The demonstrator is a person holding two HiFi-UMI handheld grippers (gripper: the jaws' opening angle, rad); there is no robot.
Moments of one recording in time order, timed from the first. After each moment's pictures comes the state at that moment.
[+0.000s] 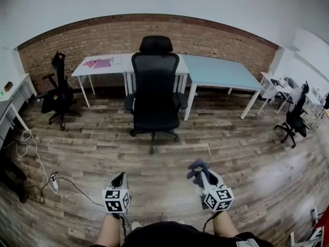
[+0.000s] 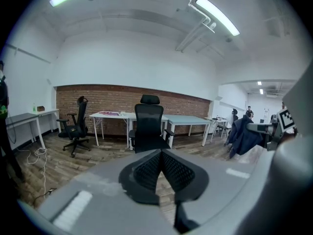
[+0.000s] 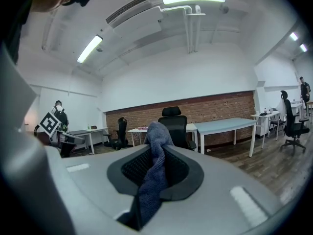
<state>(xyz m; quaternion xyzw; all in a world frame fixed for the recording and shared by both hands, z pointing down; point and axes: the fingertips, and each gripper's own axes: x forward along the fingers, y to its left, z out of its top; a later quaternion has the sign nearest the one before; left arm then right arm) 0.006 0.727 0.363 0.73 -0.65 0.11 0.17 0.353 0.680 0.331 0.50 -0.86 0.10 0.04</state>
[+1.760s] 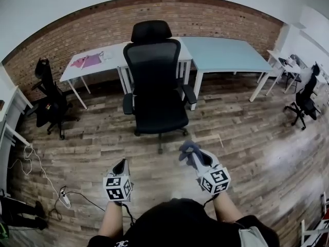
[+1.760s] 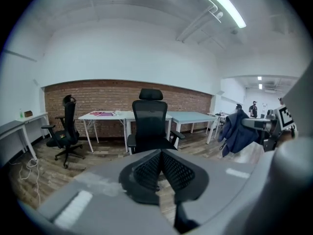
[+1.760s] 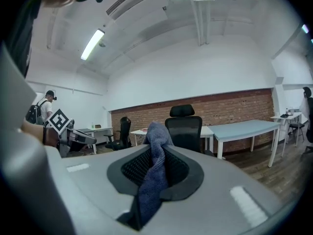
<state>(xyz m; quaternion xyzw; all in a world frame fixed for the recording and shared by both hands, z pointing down) -0.075 0.499 0.375 0.74 -0.63 0.15 0.17 0.223 0.463 0.337 0.45 -0.89 0.07 0.04</state>
